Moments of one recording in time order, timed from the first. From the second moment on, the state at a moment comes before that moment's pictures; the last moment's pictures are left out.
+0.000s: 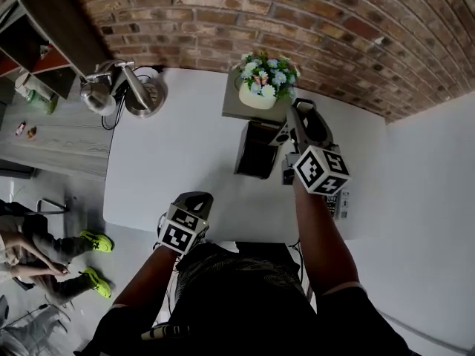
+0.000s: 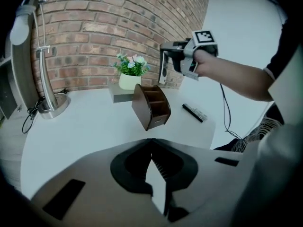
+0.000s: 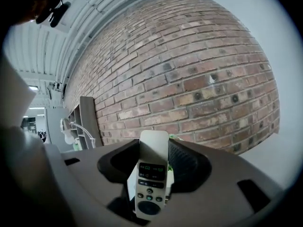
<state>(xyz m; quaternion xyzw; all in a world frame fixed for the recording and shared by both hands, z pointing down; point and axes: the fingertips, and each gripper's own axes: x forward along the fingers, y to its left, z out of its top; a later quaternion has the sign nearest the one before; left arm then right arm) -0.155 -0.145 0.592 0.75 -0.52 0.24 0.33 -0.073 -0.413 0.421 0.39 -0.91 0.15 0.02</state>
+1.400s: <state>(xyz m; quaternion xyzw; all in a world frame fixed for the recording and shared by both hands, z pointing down) -0.187 -0.060 0.458 0.79 -0.54 0.10 0.25 -0.058 -0.145 0.446 0.25 -0.94 0.20 0.13</state>
